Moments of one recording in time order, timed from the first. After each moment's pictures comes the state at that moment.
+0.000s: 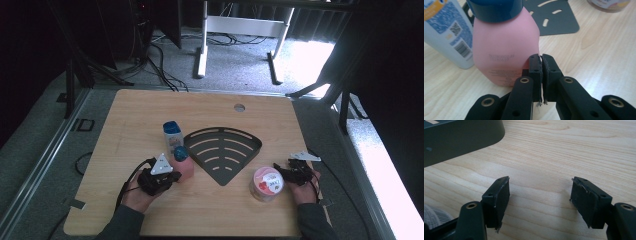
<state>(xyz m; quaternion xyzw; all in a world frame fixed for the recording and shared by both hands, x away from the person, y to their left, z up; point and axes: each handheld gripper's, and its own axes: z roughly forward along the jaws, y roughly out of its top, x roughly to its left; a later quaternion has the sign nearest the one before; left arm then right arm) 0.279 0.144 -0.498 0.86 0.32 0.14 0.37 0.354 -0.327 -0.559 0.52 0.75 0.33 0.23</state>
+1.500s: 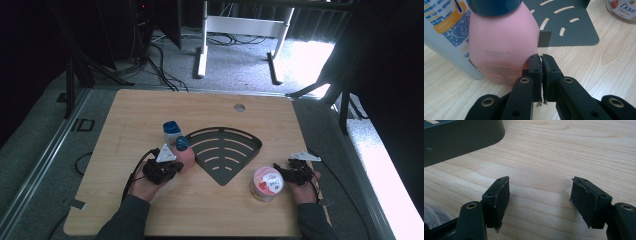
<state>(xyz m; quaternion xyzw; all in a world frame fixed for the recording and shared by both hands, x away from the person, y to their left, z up) 0.308 0.137 -0.502 0.85 0.34 0.15 0.37 0.354 -0.327 -0.559 0.52 0.75 0.33 0.23</state>
